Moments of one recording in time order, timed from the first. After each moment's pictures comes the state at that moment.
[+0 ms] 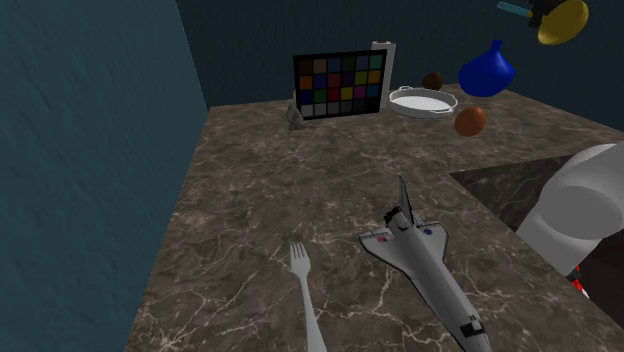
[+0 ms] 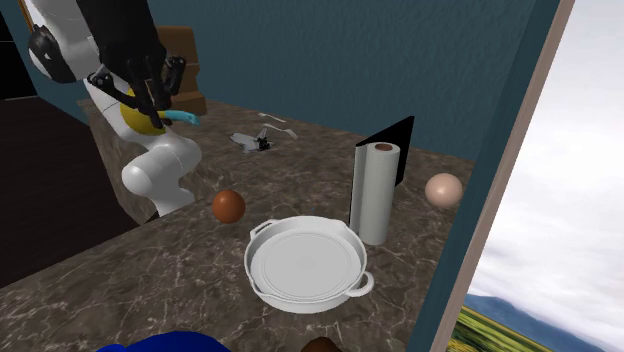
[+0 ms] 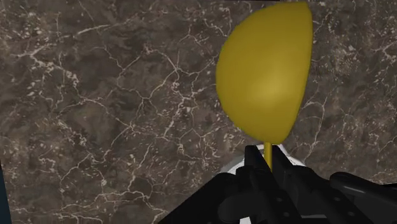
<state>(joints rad) -0.22 -0.50 -0.56 -1.71 -0.11 1.19 -0.09</state>
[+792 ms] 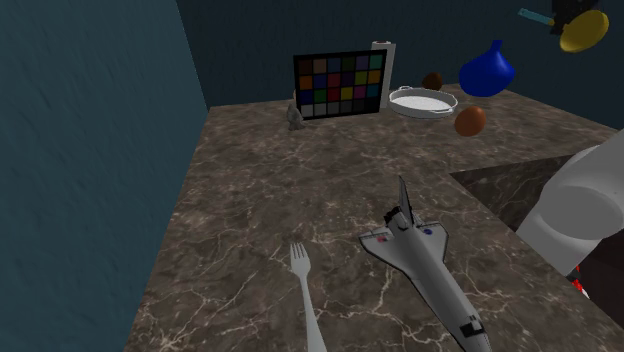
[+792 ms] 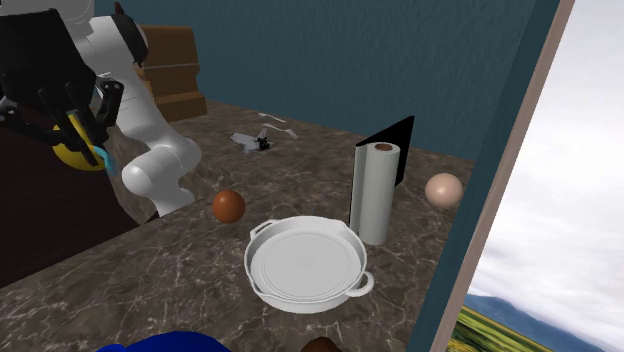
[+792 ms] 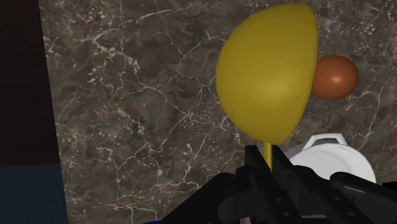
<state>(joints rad) -0.21 -0.35 -0.79 -1.60 -0.13 1.23 -0.34</state>
